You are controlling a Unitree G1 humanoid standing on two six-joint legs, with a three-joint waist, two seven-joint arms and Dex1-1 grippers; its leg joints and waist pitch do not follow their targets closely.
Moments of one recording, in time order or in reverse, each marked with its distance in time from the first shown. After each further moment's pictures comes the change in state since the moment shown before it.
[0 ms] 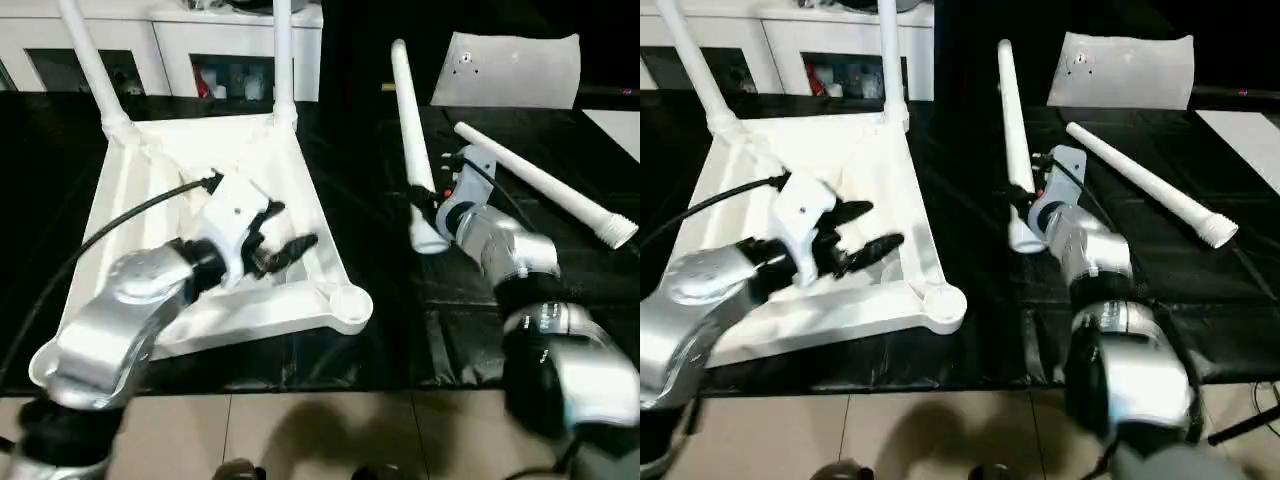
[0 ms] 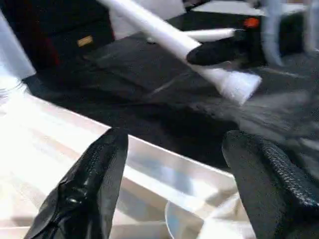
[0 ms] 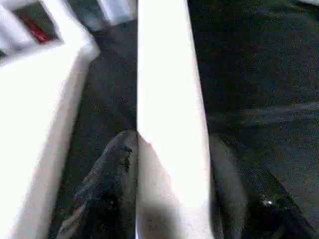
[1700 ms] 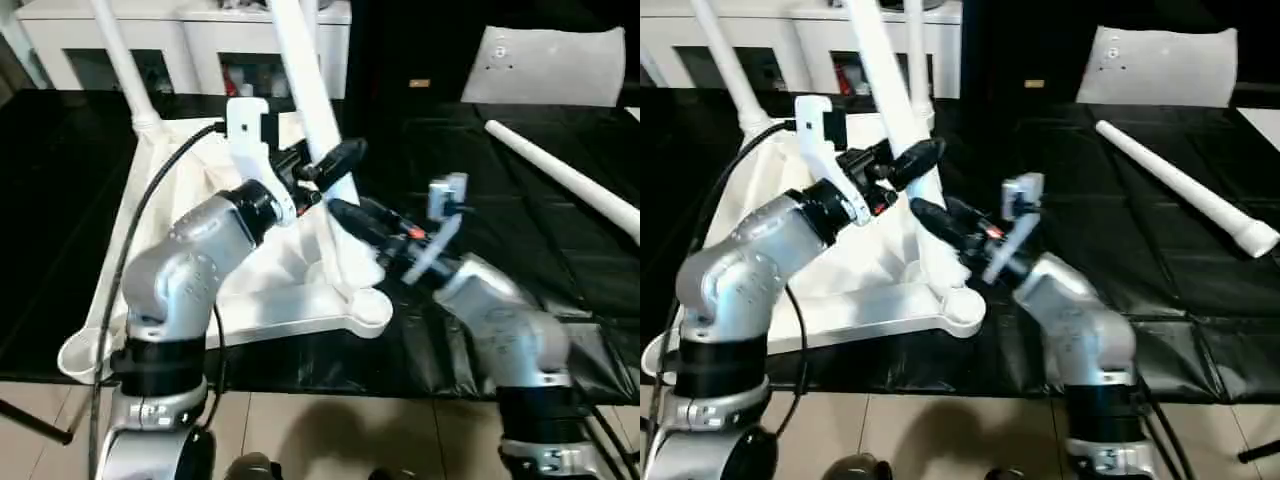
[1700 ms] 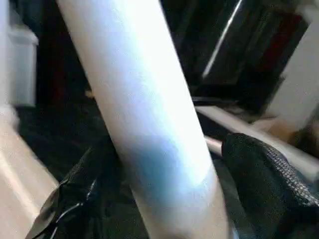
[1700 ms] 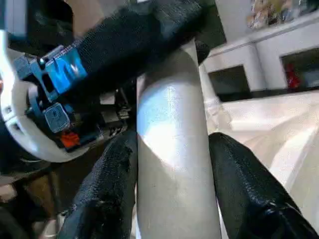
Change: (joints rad) left arm -0.201 -0.319 0.119 0.147 -0.195 -0.014 0.192; right arm 0.464 0.086 0.286 -0.826 0.270 0.062 0.421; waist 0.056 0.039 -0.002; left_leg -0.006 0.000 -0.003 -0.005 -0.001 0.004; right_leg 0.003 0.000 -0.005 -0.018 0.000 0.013
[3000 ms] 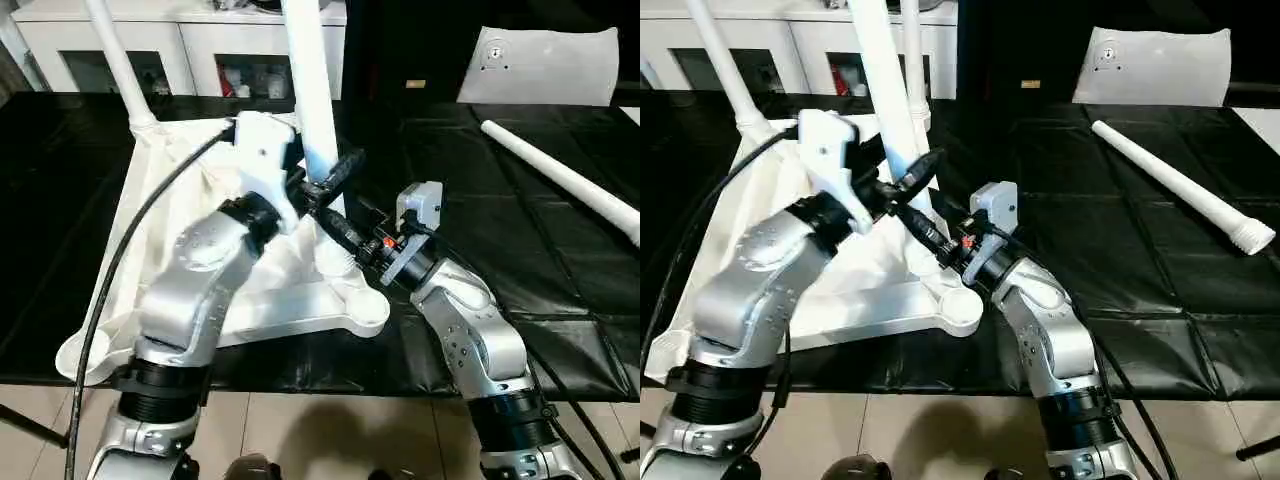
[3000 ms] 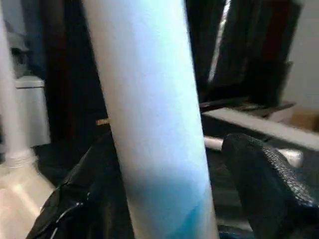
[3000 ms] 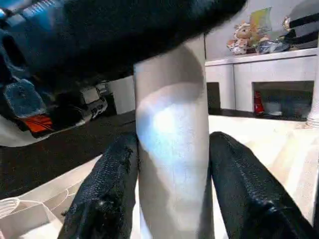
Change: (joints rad) left arm 0.060 0.038 -0.056 0.019 0.071 -0.211 -0.094; right arm 0.019 0.033 0.099 0.102 -0.174 -0.293 -0.030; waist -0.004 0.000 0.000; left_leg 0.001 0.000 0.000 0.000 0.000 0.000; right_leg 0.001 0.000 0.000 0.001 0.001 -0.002
